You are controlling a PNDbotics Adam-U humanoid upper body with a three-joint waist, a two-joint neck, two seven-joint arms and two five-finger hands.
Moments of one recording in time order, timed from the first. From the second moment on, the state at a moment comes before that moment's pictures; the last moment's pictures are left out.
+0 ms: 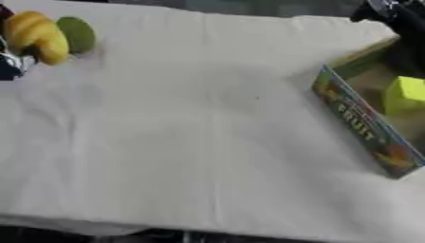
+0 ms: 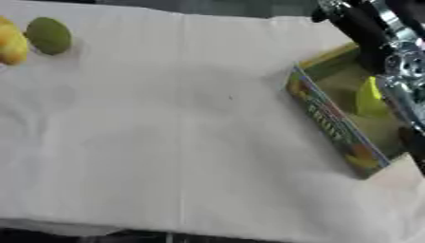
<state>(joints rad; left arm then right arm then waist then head) -0.73 0.68 -0.32 -1.76 -0.43 0.56 -0.34 -0.31 -0.75 0.01 -1.97 -0.25 0.35 -0.16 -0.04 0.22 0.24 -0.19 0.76</state>
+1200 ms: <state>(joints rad) -0.74 0.35 -0.42 -1.68 -0.44 0.47 -0.22 -0.32 -0.75 0.01 -1.98 -0.27 0.35 -0.16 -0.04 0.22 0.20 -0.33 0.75</state>
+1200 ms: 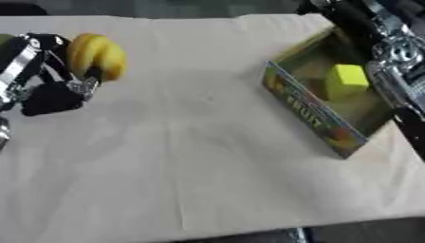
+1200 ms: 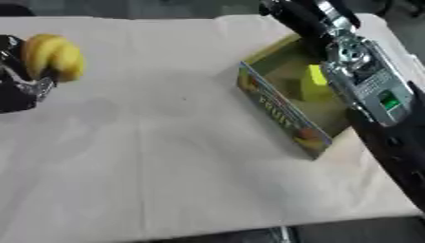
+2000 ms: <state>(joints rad) -0.72 0.27 -0.45 -1.62 -0.63 0.33 -0.15 -0.49 -0.82 0.19 -1.98 -0.19 0.28 0.23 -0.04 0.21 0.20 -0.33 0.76</state>
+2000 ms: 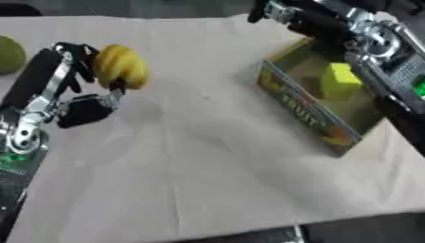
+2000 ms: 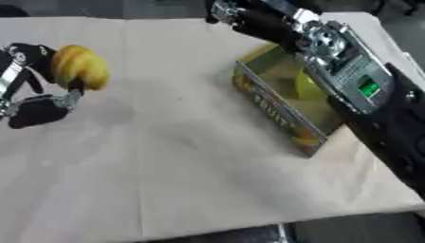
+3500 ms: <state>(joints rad) -0.68 0.26 -0.48 -1.60 -0.71 0.27 -0.16 -0.91 -0.75 0.43 -1.99 0.31 0.07 0.74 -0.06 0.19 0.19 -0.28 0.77</state>
